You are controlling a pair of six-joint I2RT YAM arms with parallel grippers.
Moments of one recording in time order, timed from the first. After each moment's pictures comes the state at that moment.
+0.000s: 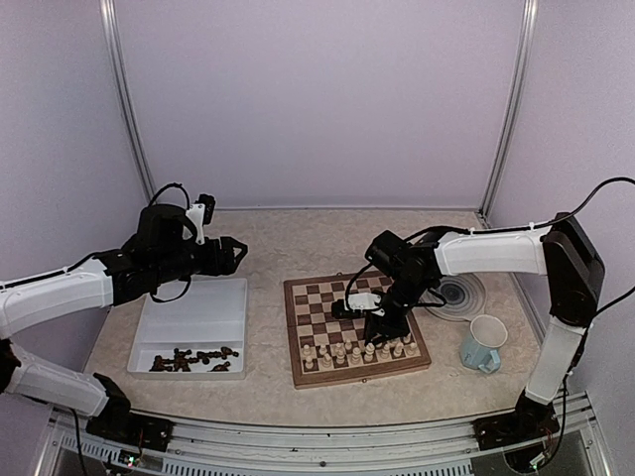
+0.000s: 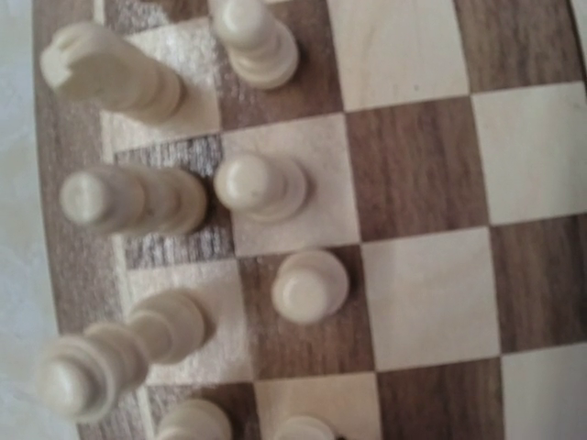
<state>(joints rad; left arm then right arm) -0.59 1.21 0.79 -0.04 -0.06 -0.33 0.79 1.81 1.23 -0.75 -0.40 -0.76</state>
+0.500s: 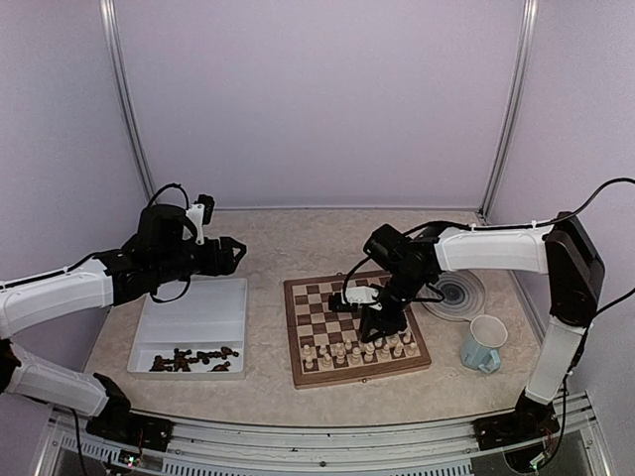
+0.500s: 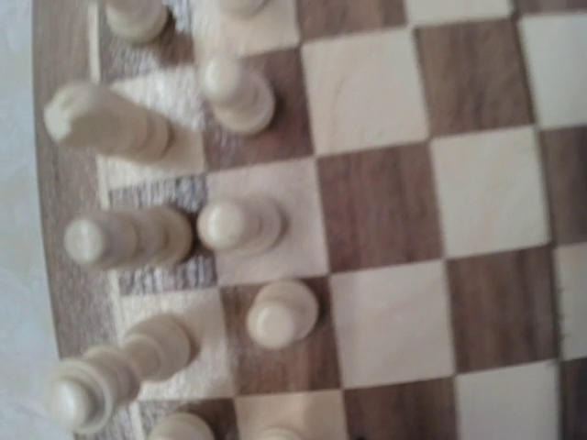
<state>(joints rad) -0.59 1.21 0.79 -0.04 -0.08 -0.33 0.79 1.81 1.26 -0.76 -0.41 -0.75</state>
